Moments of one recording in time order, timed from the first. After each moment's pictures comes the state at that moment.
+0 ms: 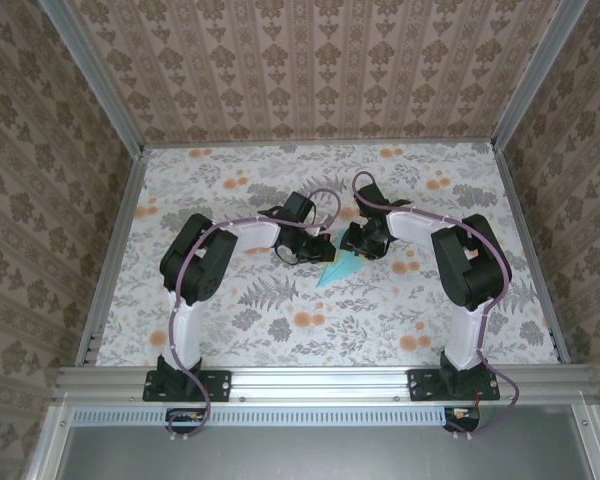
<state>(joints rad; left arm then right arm) -0.67 2.08 1.30 -0.28 0.69 -0.49 0.37 1.92 1.20 -0.54 -0.22 0.72</state>
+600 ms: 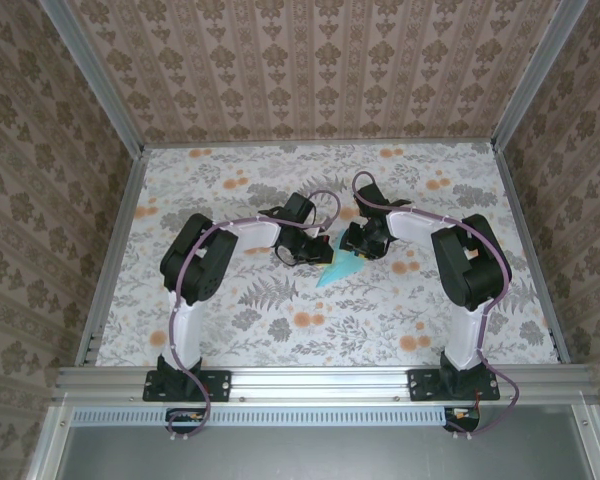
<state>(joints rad) -0.68 2.08 1.30 -0.33 0.64 -0.48 0.37 1.92 1.20 -0.54 -0.22 0.72</state>
